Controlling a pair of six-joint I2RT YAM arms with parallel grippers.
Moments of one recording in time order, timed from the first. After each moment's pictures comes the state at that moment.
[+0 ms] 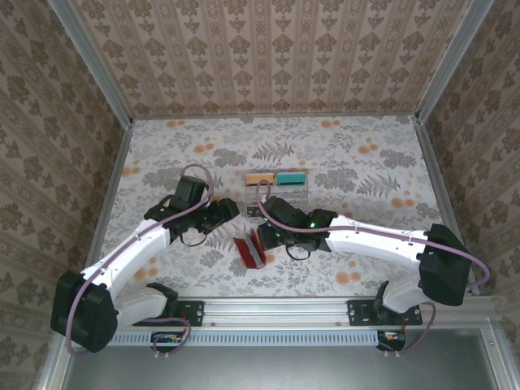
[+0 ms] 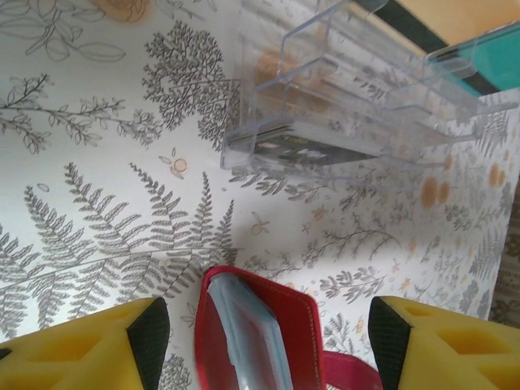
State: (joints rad) left arm -0.50 1.13 0.72 -0.51 0.34 -0.84; right arm 1.01 1.46 1.03 -0.47 0.06 0.69
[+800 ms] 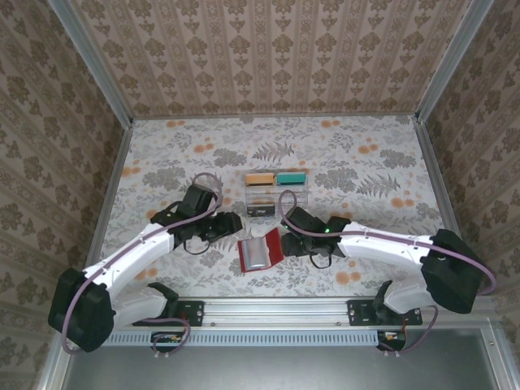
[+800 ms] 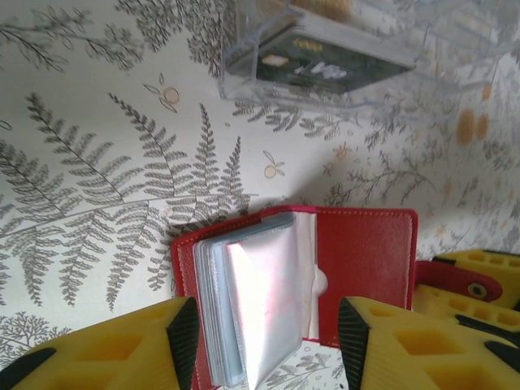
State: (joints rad) left arm -0.58 1.13 0.68 -0.52 0.35 -0.79; right arm 0.91 1.39 0.79 -0.52 0.09 0.74
